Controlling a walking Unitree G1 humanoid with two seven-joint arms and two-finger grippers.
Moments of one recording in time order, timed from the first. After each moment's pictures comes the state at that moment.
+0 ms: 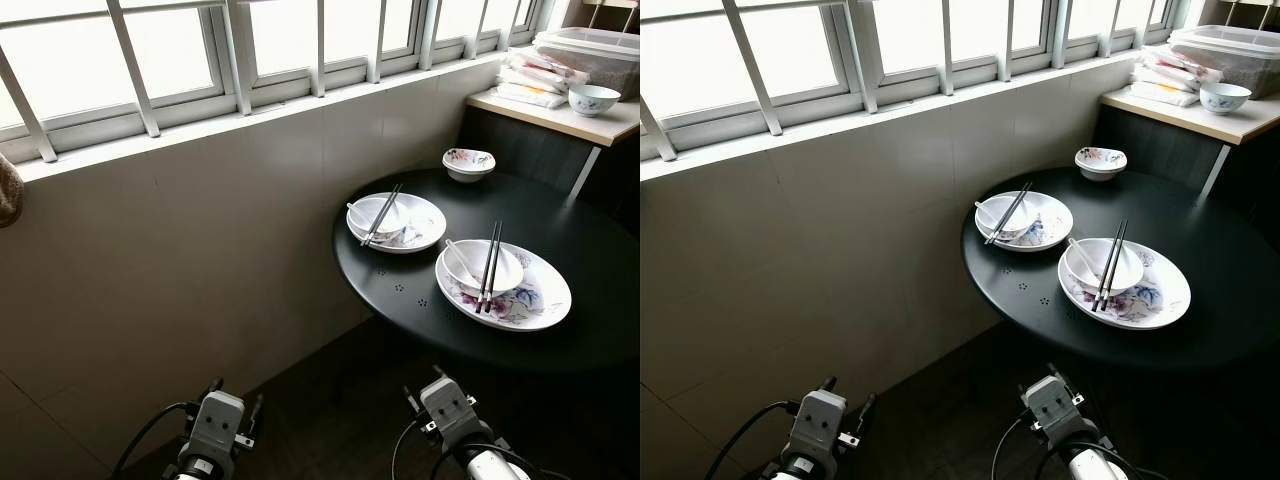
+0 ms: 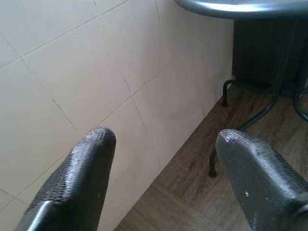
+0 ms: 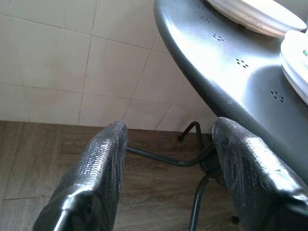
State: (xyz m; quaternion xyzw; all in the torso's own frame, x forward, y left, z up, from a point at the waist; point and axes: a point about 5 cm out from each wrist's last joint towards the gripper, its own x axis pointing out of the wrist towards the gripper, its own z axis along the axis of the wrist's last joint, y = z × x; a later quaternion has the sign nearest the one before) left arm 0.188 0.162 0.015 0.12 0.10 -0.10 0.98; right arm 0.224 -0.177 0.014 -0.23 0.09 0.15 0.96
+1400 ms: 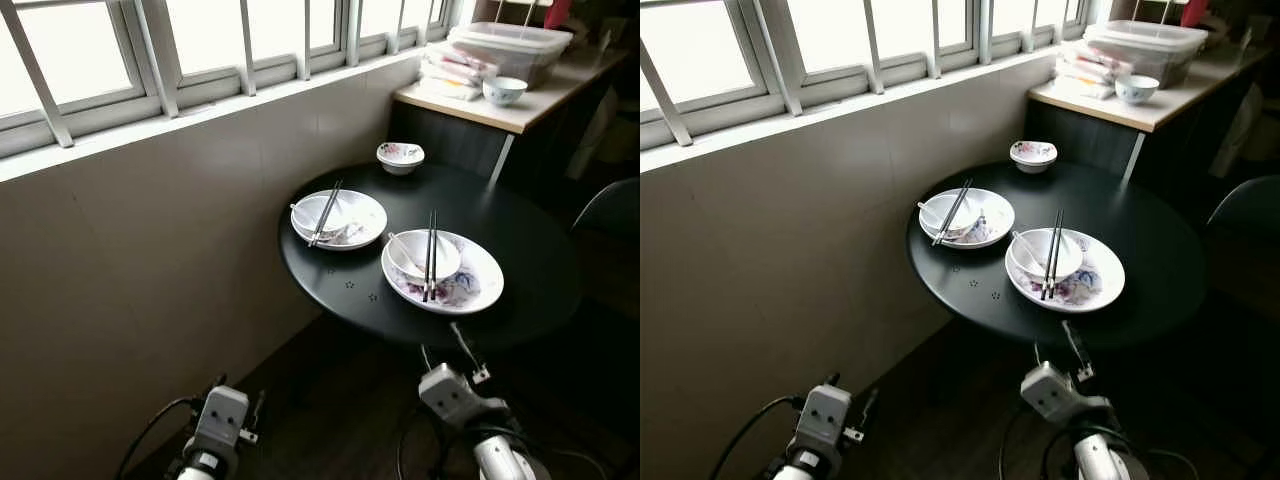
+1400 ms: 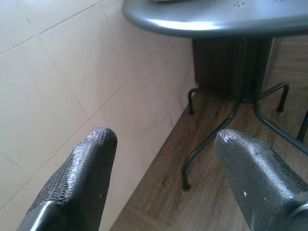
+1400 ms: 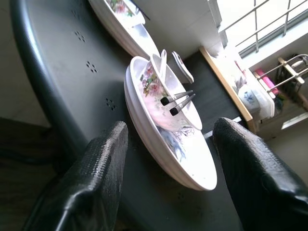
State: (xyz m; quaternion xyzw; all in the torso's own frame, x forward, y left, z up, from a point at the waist) left arm 0.195 0.157 0.014 0.13 0.10 -0.09 0.98; right arm 0.246 -0.189 0.050 -0.46 -0.05 0.05 0.88
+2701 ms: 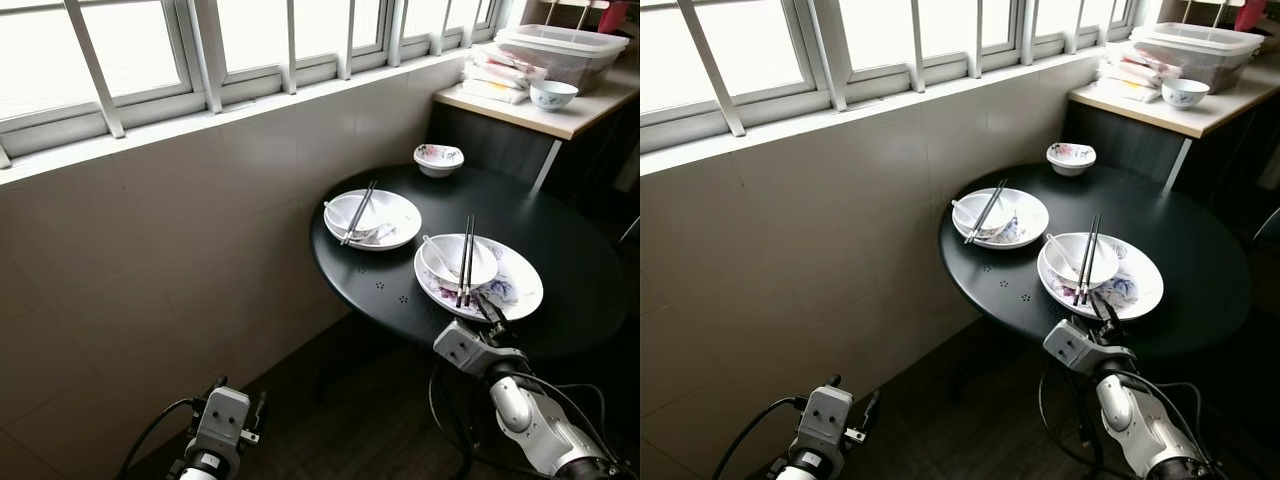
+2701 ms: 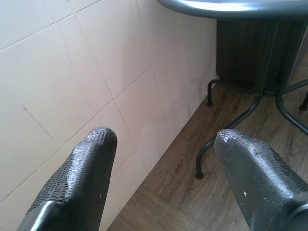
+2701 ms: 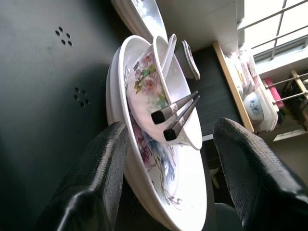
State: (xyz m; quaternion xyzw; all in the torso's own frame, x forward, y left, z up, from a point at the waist) left arm 0.194 0.156 0.011 0.12 0.11 -0.09 0.98; right arm 0.303 -0.228 0.064 -0.53 0.01 0.02 0.85
